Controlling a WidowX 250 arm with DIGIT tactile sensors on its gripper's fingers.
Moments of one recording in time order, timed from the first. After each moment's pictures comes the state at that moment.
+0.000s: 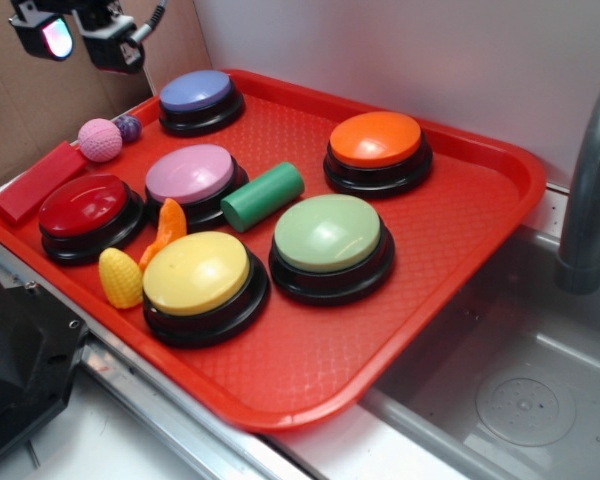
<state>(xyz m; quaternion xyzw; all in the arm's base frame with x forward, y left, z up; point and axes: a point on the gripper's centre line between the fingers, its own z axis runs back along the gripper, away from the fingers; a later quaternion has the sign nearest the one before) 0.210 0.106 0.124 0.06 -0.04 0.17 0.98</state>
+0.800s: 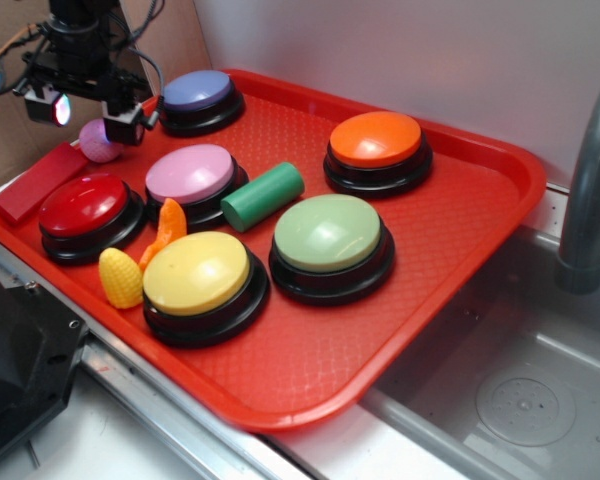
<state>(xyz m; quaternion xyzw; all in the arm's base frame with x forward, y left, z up) 0.216 0.178 0.034 0.17 0.01 0.29 0.94</state>
